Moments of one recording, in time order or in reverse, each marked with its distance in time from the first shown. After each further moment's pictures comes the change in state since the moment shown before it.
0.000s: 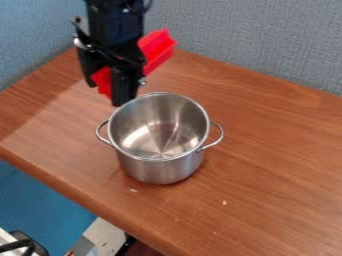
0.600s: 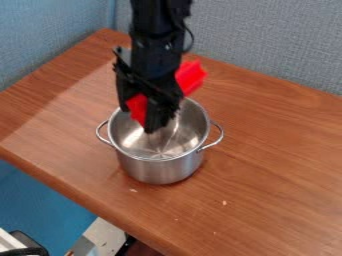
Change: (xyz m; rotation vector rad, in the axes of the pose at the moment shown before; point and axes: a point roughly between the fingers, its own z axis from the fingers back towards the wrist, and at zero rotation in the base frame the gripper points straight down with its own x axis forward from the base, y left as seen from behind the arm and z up) arm 0.019 -0.026 -0.034 0.012 0.051 -0.059
